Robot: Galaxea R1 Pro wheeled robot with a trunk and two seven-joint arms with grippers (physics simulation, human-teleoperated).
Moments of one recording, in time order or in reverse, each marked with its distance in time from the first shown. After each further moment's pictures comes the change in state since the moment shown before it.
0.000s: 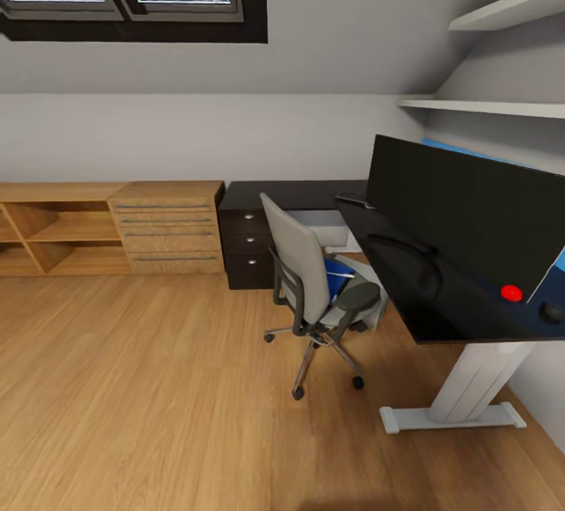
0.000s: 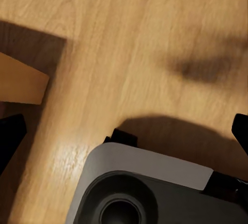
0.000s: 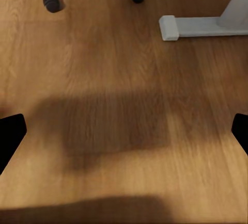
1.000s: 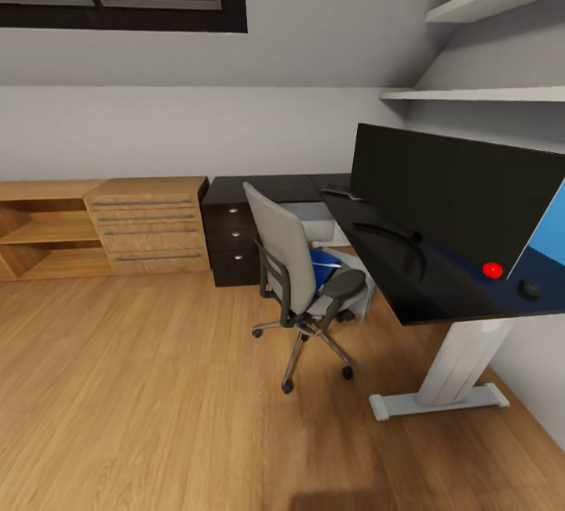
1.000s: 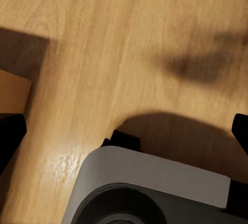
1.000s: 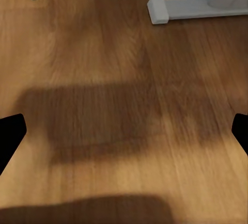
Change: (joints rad) left arm 0.000 0.001 0.002 0.000 -0.001 0.000 0.001; right arm 0.000 -0.003 0.000 0.000 0.000 0.000 0.003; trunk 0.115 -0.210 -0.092
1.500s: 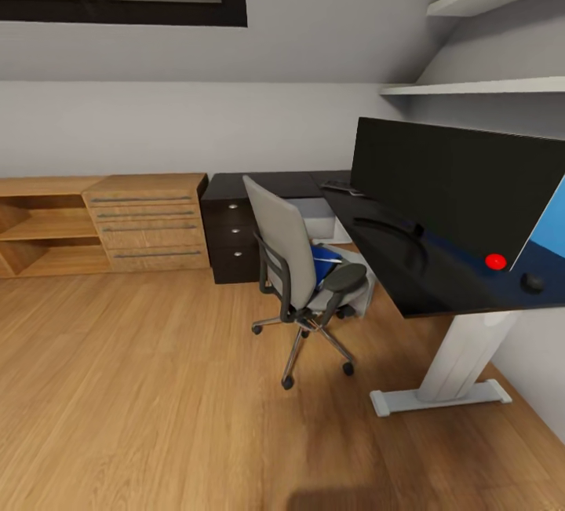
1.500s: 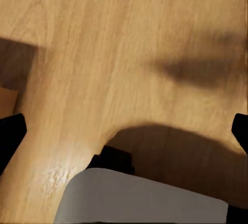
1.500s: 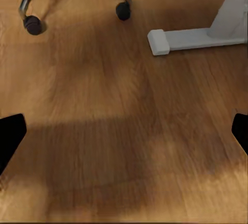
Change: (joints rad) left arm -0.001 -0.017 -0.008 -0.124 -0.013 0.111 0.044; right arm -0.028 0.011 -0.003 -0.102 -0.009 0.020 -0.007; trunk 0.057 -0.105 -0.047
